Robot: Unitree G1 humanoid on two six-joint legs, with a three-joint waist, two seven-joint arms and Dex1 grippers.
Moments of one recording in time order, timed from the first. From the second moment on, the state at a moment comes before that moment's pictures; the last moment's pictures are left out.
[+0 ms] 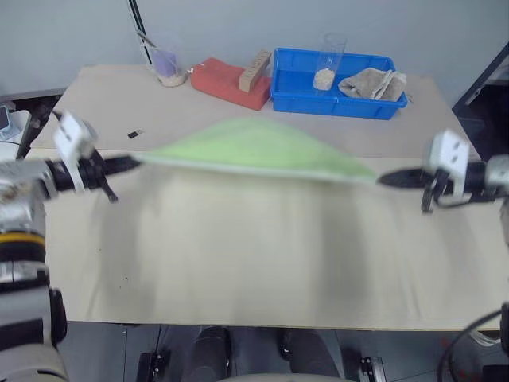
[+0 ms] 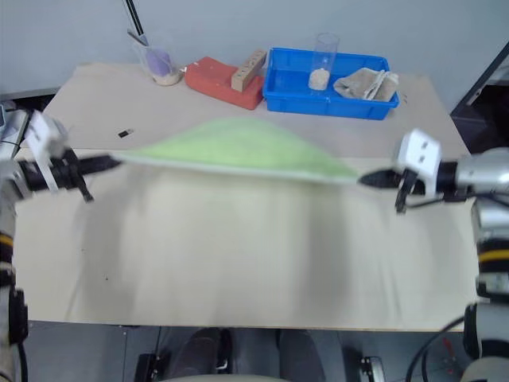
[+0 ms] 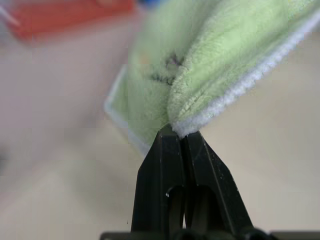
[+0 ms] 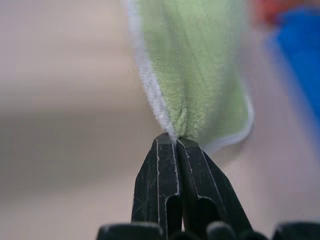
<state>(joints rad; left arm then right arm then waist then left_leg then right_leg) -0.52 0.92 0.12 0.47 -0.30 0.20 -1.28 -0.47 -0.97 -0.03 0.27 0.21 -0.06 1.35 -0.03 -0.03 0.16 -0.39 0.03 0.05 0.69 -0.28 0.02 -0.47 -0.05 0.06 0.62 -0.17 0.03</state>
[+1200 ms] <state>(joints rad) -0.55 0.90 0.05 0.53 -0.30 0.42 -1.27 -0.62 -0.97 0.11 0.31 0.30 0.64 1.29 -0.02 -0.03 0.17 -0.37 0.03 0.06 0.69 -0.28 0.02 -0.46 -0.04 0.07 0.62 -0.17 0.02</state>
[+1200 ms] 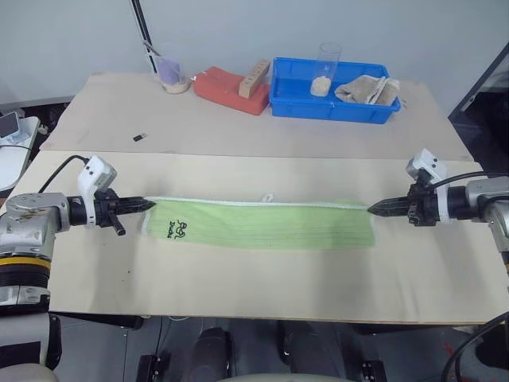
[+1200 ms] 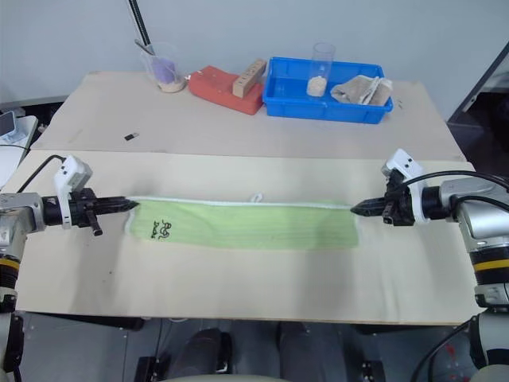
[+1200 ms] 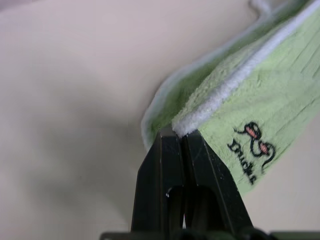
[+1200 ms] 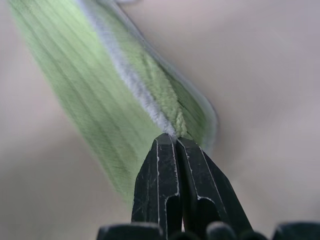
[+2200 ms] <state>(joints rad) -0.42 0.84 0.00 -0.20 -0.48 0.45 -1.31 -0.02 -0.73 -0.59 -0.34 0.64 1.24 0.77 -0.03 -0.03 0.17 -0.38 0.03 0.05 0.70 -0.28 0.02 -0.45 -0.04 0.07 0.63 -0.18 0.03</state>
